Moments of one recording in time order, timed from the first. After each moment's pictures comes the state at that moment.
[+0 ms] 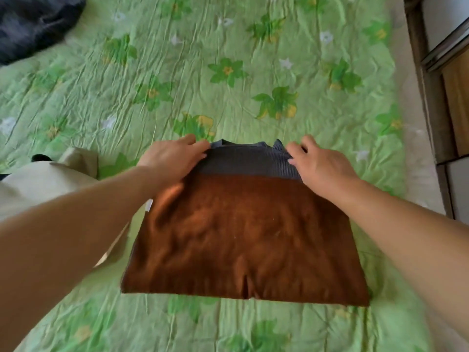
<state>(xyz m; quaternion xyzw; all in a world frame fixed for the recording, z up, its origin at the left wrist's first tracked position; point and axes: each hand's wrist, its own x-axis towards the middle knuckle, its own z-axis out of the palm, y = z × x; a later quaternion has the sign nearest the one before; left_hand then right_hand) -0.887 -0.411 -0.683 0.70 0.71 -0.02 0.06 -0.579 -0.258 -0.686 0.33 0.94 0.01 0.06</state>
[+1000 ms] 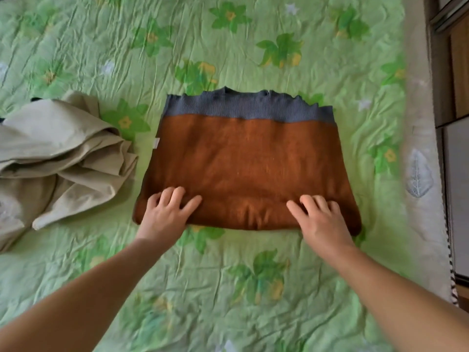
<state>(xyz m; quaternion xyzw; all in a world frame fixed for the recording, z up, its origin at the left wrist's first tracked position) -0.782 -0.638 -0.751 0.65 0.74 -0.12 0.10 -0.454 -0.467 -0.751 0.33 0.93 -0.02 0.16</state>
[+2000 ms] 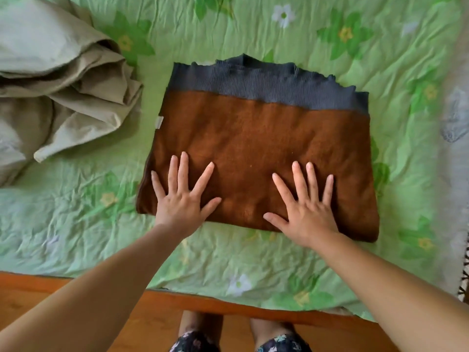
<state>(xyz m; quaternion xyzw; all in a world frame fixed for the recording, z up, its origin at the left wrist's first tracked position) -0.723 -0.733 -0.790 0.55 0.82 -0.06 0.16 -0.460 -0.589 -0.781 0.37 0.90 -0.09 0.21</state>
